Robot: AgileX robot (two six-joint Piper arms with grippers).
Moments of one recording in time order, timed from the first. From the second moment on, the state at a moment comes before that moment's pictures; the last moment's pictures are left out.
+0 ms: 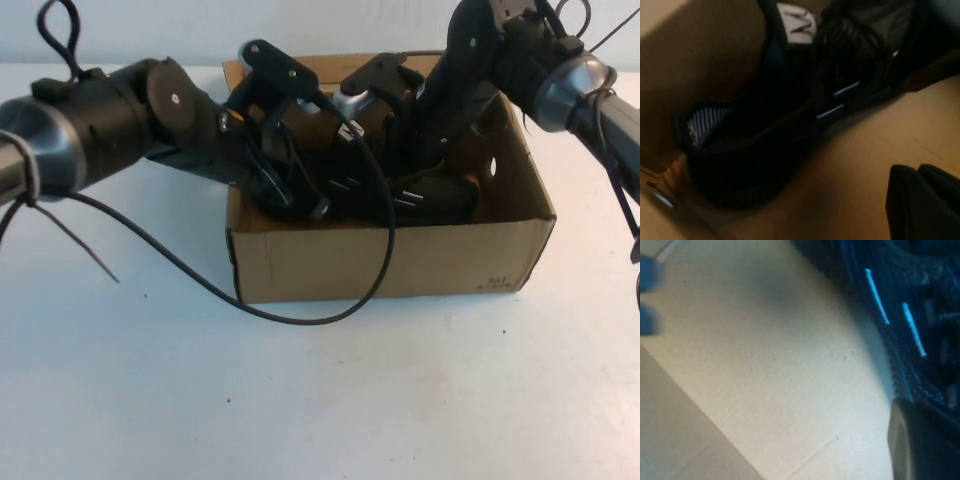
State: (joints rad) right arm 0.40 2.32 -2.27 0.26 1.24 -0.51; left arm -0.48 1.85 -1.46 -0.50 0.51 0.82
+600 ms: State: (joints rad) right arm 0.34 2.34 -2.27 0.40 1.24 -0.47; left arm -0.48 1.98 -1.49 -0.55 0.56 0.82
